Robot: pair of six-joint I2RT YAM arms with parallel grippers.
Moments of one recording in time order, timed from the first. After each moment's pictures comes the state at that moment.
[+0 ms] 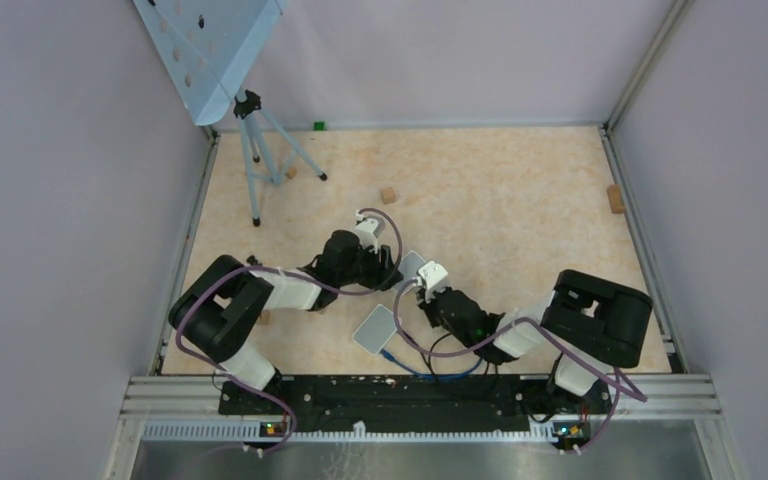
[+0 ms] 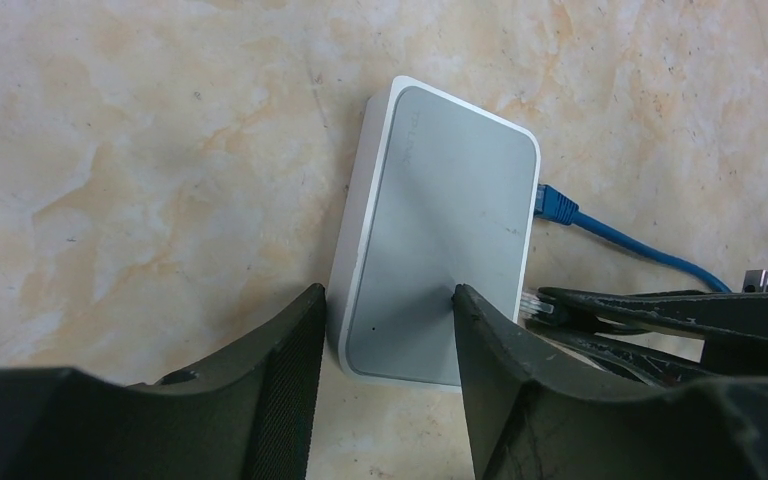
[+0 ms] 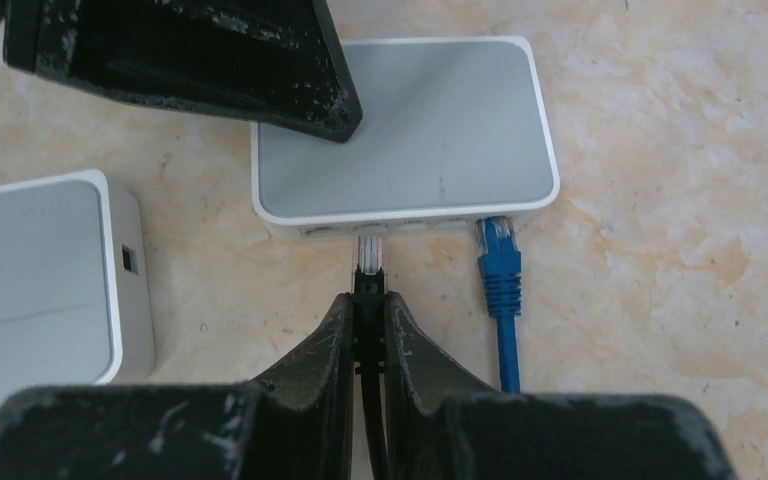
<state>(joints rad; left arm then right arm) -0.61 1.61 0.55 0.50 0.27 -0.39 1.09 1.60 0.32 0.83 0.41 0.11</state>
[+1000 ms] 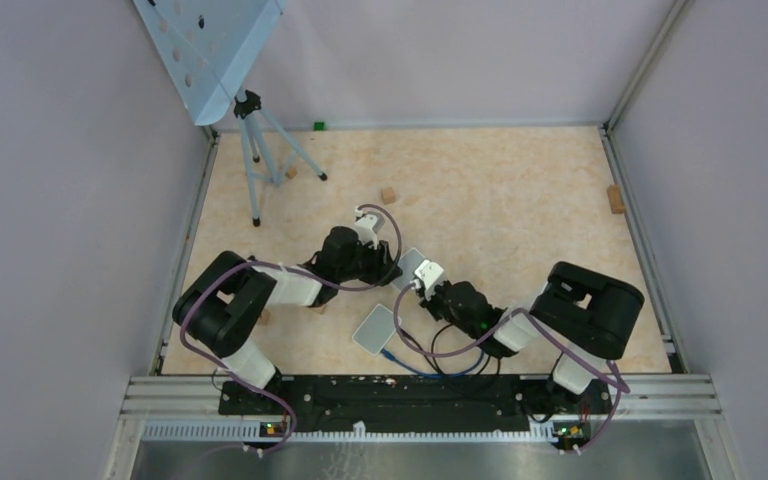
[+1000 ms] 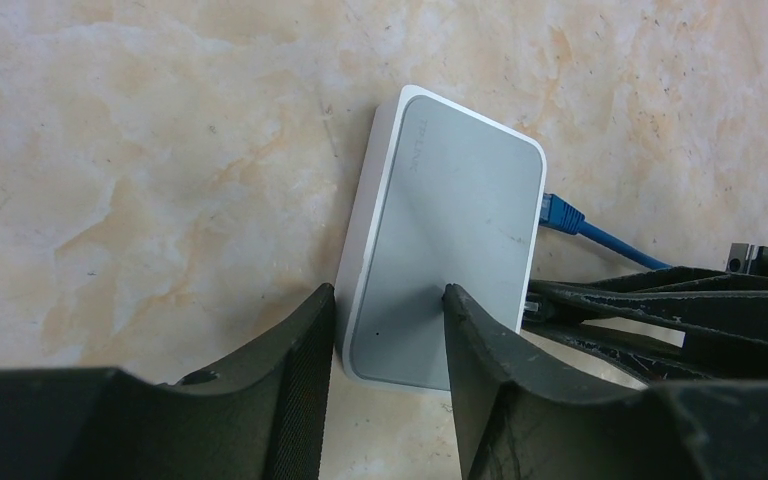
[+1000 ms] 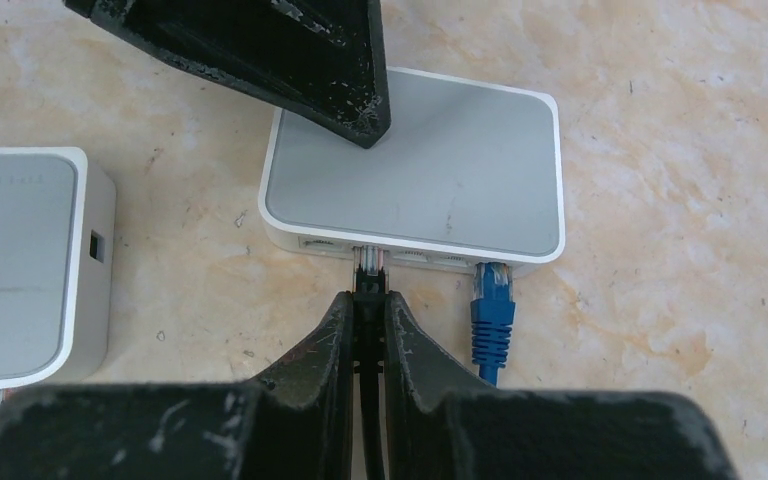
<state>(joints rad) -0.59 1.64 0.58 0.53 0.30 -0.39 0.99 1.68 0.33 0.98 0.23 -0.10</state>
